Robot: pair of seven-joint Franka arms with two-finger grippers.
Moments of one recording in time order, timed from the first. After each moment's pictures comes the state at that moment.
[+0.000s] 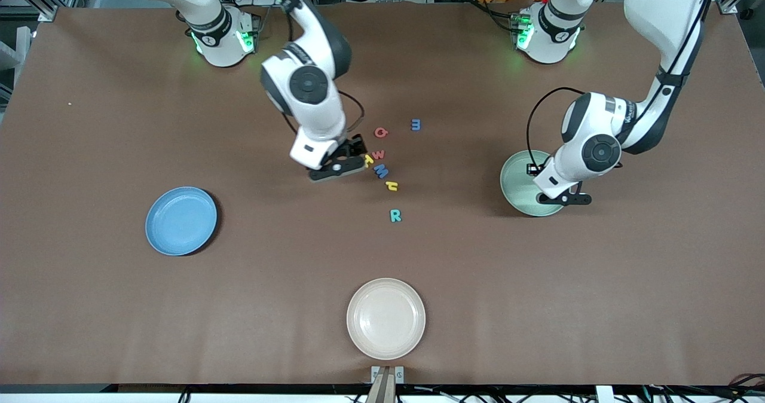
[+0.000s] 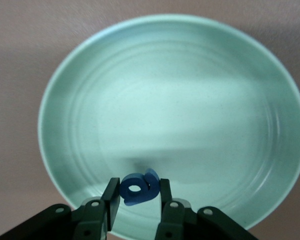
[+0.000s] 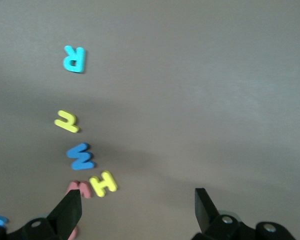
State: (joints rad) left arm 0.03 0.34 -0.24 -2.25 0.14 2.34 -0.27; right arm 0.78 0.42 -0.05 -1.83 0.04 2.26 0.43
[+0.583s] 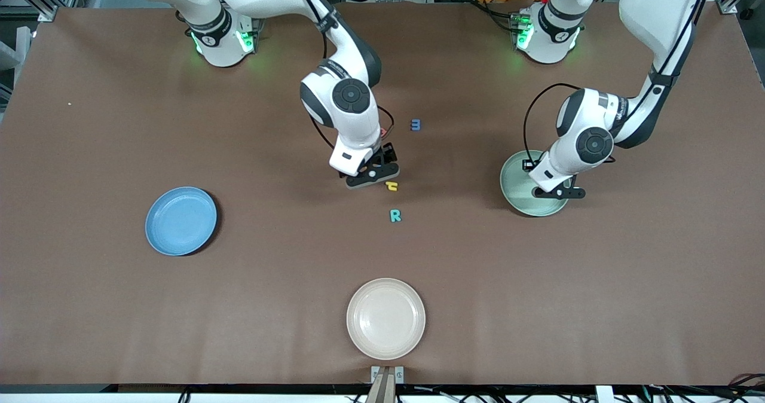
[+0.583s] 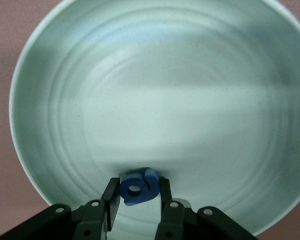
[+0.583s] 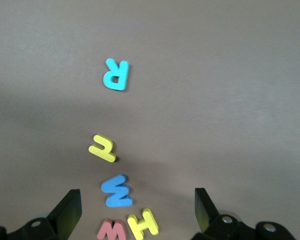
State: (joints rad) left arm 0.03 0.35 -0.24 -2.31 0.14 2.39 -0.28; right arm 0.84 0.60 -0.05 -1.71 0.04 2.36 0.46
